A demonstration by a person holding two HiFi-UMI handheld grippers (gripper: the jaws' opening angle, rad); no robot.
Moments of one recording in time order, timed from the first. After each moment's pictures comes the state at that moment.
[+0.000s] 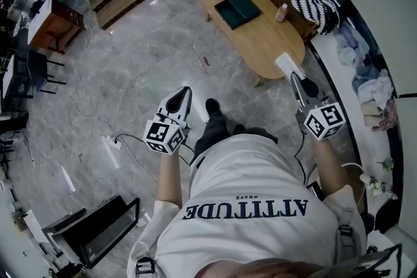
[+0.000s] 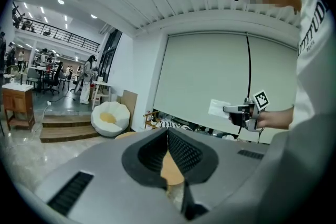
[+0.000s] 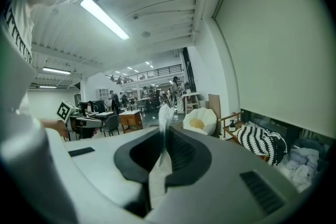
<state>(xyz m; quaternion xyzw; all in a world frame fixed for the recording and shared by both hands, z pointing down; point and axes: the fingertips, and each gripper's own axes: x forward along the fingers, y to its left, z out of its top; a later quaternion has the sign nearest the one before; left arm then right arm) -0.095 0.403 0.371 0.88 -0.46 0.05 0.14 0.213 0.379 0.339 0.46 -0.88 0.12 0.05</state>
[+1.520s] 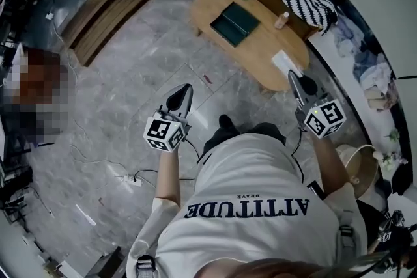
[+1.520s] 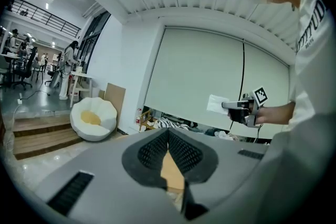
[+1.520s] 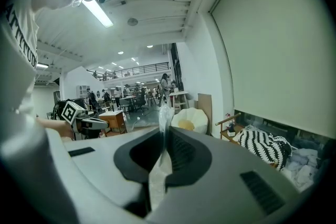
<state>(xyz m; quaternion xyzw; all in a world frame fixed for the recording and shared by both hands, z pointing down) -0.214 0.128 0.395 0.93 -0.34 0.07 0.16 0.073 0.174 0.340 0.54 -0.83 0.12 0.06</state>
